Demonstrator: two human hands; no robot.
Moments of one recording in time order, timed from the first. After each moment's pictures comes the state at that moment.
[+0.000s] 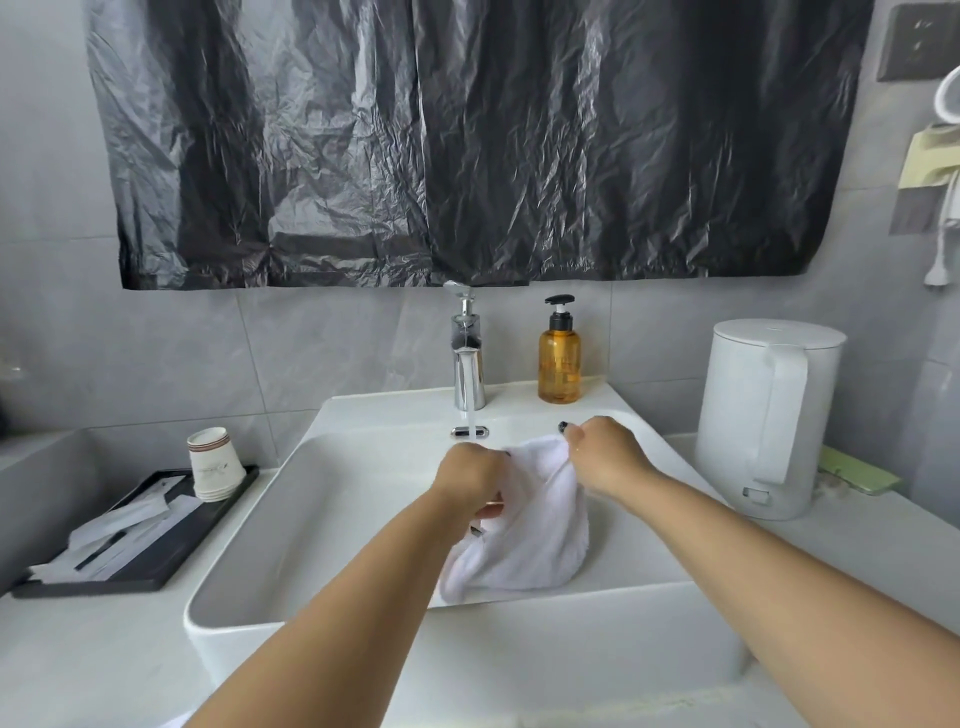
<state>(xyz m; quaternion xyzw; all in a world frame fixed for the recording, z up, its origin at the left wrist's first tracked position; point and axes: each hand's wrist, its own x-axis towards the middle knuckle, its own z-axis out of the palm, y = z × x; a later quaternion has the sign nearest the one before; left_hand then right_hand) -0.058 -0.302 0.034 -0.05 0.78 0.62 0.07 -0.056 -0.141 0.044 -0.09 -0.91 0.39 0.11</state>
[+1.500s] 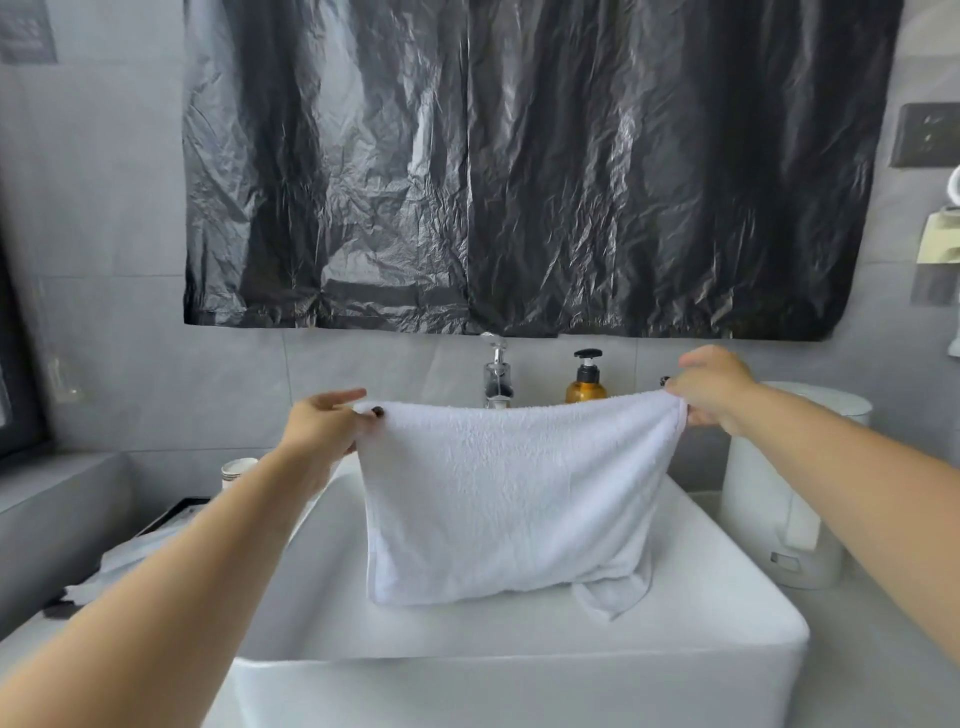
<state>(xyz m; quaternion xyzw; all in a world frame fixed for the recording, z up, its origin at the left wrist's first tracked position) -0.078 -0.458 0.113 -0.07 0.69 0.70 -0.17 -0.092 -0.066 0.150 -0.12 -0.82 0.51 0.21</state>
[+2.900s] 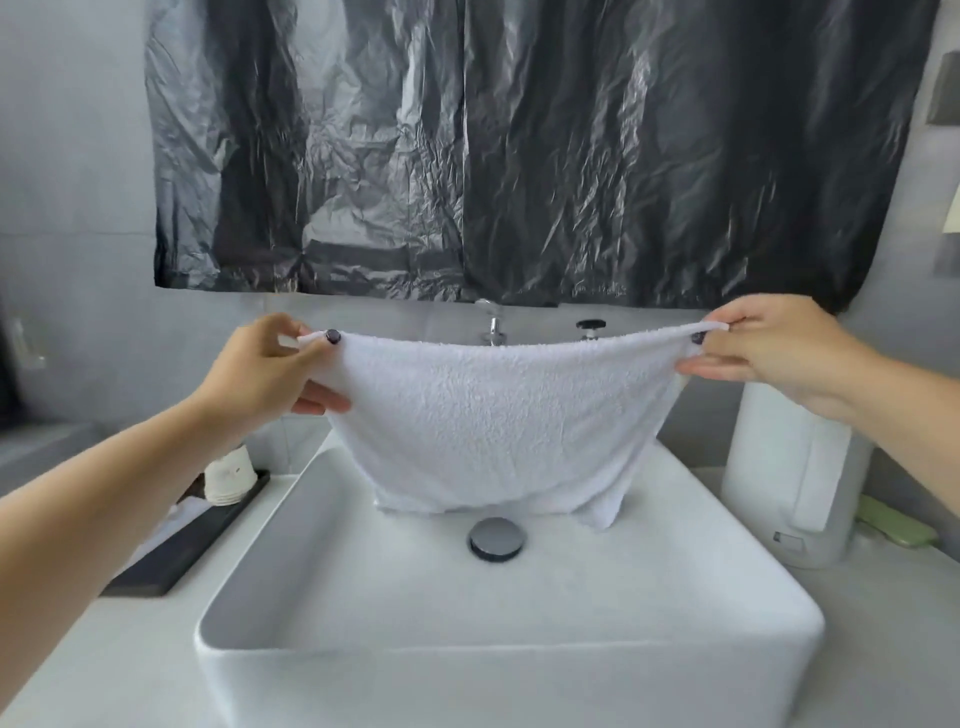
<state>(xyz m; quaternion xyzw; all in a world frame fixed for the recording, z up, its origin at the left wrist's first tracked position) -0.034 -0.468 0.156 0.01 0.81 0.55 -0.21 -0.020 -0.068 0.180 0.01 -0.78 0.59 0.20</state>
